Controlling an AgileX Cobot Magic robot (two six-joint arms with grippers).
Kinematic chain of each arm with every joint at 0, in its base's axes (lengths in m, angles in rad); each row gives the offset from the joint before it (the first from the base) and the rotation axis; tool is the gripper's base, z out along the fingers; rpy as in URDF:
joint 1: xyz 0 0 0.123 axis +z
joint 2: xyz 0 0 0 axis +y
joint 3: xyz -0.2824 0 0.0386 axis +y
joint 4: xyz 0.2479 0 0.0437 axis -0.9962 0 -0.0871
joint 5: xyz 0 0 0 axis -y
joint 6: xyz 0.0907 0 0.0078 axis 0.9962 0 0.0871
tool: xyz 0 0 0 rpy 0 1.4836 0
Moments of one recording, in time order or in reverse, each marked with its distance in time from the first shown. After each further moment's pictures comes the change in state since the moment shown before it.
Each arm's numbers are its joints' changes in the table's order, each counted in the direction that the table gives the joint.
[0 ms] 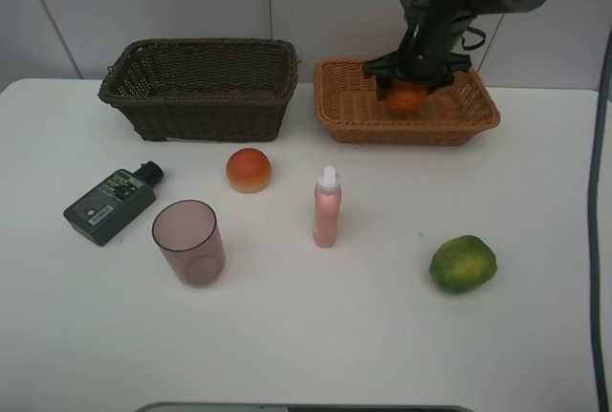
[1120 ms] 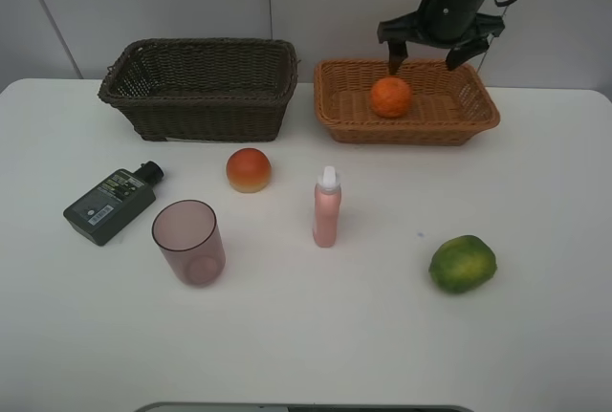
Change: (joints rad) left arm 0.000 0.000 0.000 0.000 0.000 0.000; right arm 0.023 -0.182 0.000 -0.016 -0.268 0.003
